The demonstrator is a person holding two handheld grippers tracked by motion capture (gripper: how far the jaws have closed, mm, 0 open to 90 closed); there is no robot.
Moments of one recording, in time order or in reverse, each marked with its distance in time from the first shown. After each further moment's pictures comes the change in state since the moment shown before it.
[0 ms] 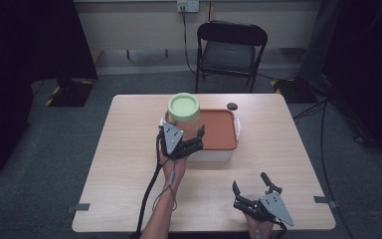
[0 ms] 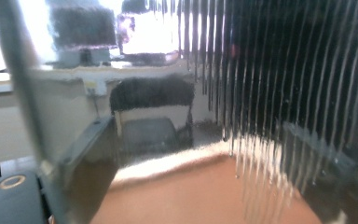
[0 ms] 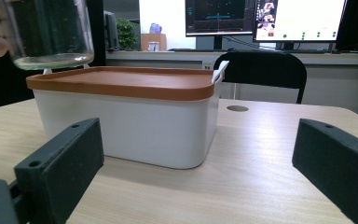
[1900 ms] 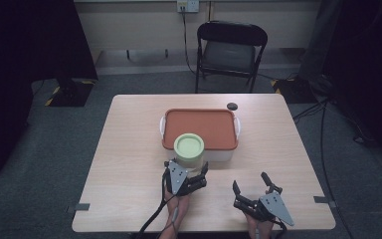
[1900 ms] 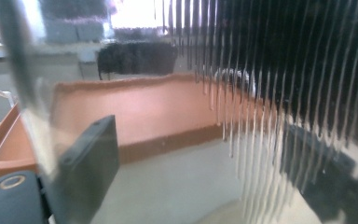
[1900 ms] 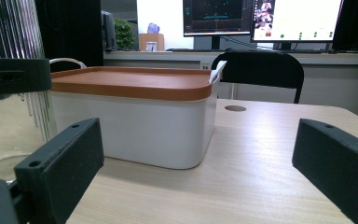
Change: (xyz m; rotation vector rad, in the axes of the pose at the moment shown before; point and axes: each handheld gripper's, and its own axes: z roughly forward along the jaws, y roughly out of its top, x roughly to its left) left arm -0.041 -0.081 -0.061 0.071 -0.044 -0.035; right arm 0.000 0.000 0.001 -0.001 -0.010 -0.001
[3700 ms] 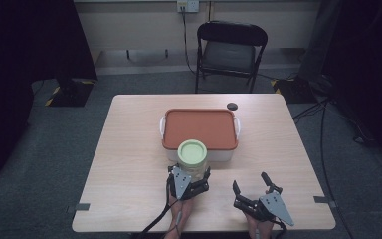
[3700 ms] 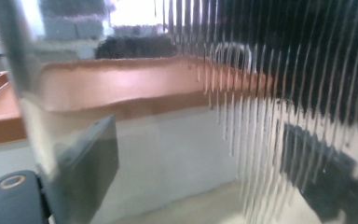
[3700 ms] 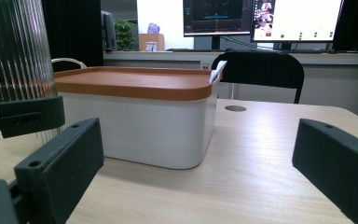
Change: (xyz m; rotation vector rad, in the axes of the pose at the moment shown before) left arm -0.009 -0.029 0.004 -0.001 0.003 0.008; right arm 0.000 0.000 0.000 0.000 0.000 0.000
